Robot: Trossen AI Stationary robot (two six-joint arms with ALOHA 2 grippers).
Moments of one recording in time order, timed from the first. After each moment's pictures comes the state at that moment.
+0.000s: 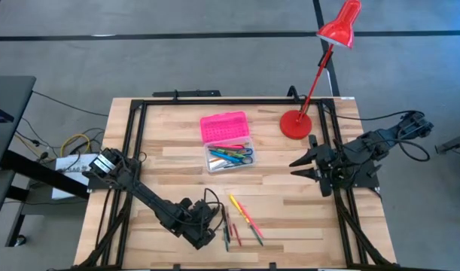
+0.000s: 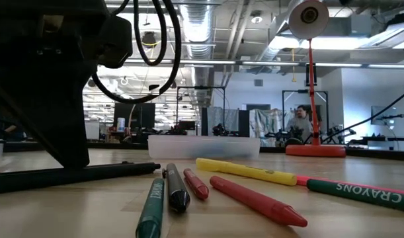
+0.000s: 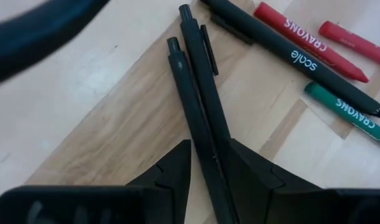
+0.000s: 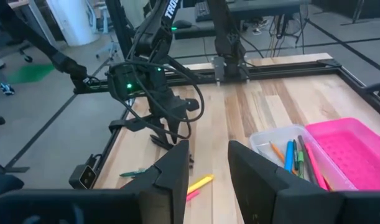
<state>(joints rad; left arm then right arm) -0.63 1.92 1.17 -0.53 -0.33 -1.33 0.48 0.72 0.84 -0.44 0.32 0.21</state>
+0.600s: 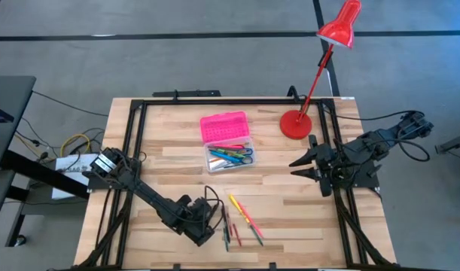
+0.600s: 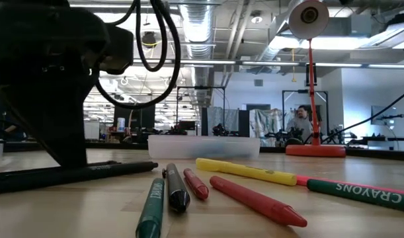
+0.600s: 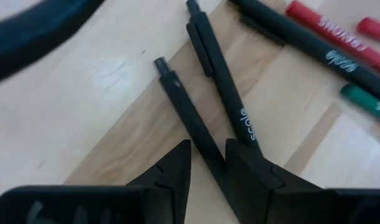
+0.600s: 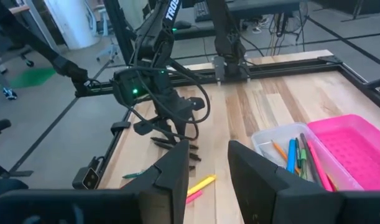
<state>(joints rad) -0.61 1.92 1.17 -0.58 -0.32 -1.30 0.48 0.72 0.84 -0.44 0.32 0.24</state>
